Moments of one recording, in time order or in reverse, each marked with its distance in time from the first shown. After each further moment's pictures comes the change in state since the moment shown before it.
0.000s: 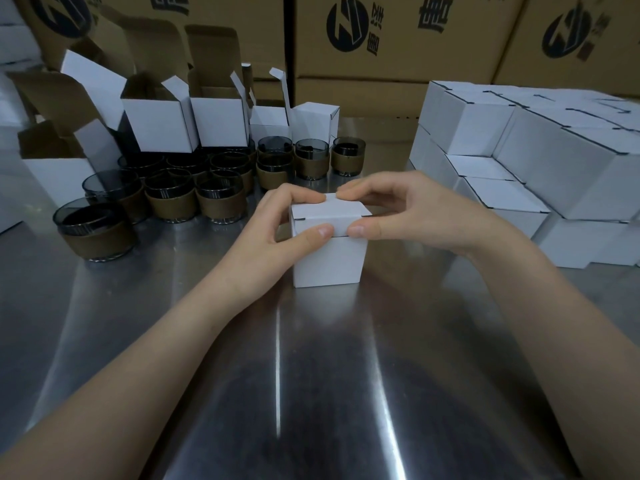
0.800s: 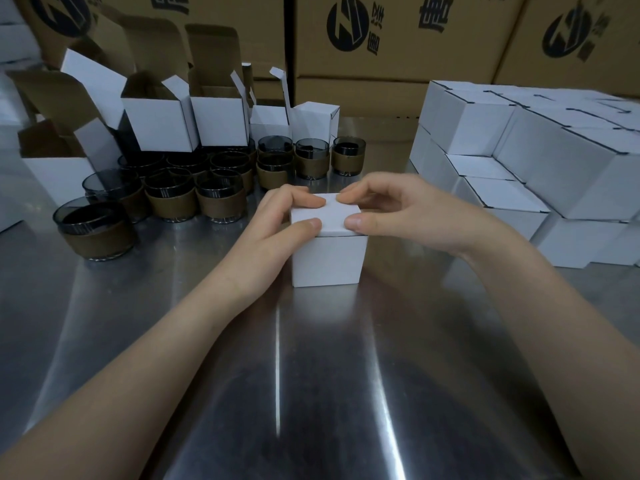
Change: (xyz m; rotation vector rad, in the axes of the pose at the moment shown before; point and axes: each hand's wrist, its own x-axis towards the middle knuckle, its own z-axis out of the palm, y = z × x) left_hand 0.000 0.002 0.002 -0.052 0.018 -0.082; right_hand 0.002 0.003 0.003 0.031 0.003 0.065
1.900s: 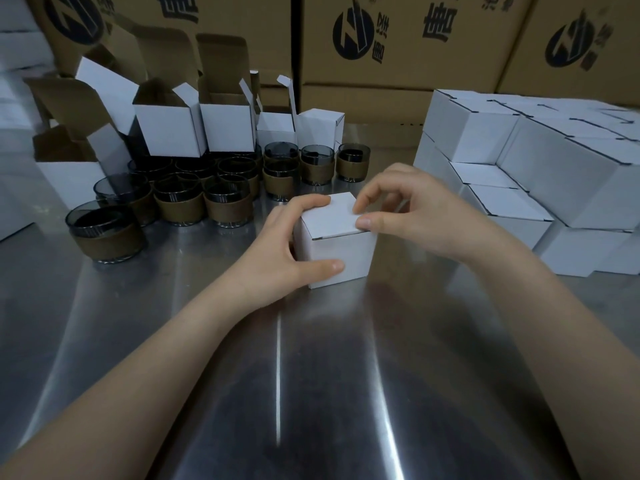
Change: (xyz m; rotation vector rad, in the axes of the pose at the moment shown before) left_hand -0.001 -0.003 -0.002 0.182 -0.060 -0.027; right_hand -0.003 -0.014 0.004 -0.377 0.212 -0.078
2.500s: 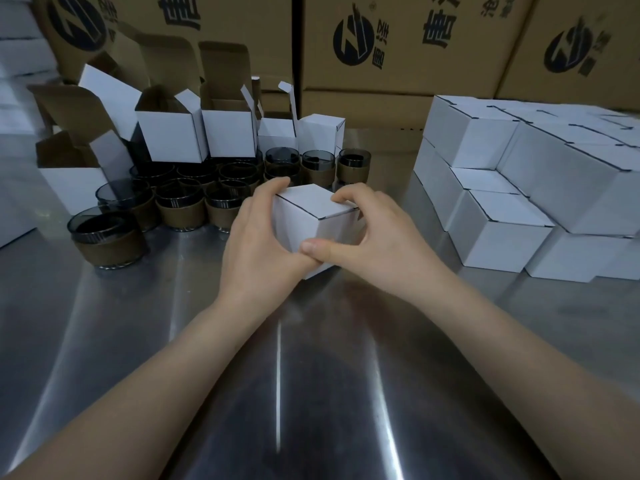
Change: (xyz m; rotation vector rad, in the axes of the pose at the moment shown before) left_hand -0.005 0.003 0.004 0.203 0.447 0.049; right_hand -0.006 -0.014 0.051 -0.026 0.156 0.075
